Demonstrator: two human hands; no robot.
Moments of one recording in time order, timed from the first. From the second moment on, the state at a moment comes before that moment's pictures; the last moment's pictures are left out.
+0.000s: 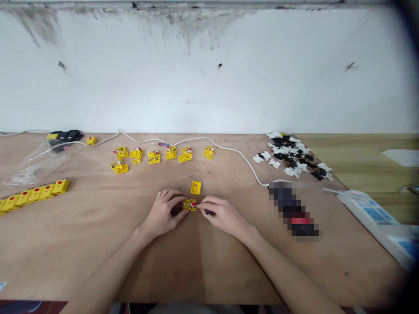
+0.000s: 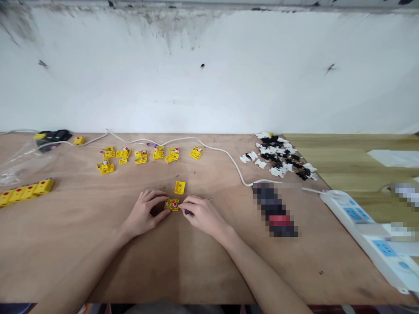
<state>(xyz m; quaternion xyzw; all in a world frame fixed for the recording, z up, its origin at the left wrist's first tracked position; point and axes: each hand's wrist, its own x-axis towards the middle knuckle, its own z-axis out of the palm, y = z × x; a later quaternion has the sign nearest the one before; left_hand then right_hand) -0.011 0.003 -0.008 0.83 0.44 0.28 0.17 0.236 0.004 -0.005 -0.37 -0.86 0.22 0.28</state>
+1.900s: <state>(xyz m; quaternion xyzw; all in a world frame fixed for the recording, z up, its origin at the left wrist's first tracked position) 0.004 -0.007 -0.016 0.88 0.33 0.31 0.16 0.236 0.002 -0.003 -0.39 -0.88 0.18 0.22</state>
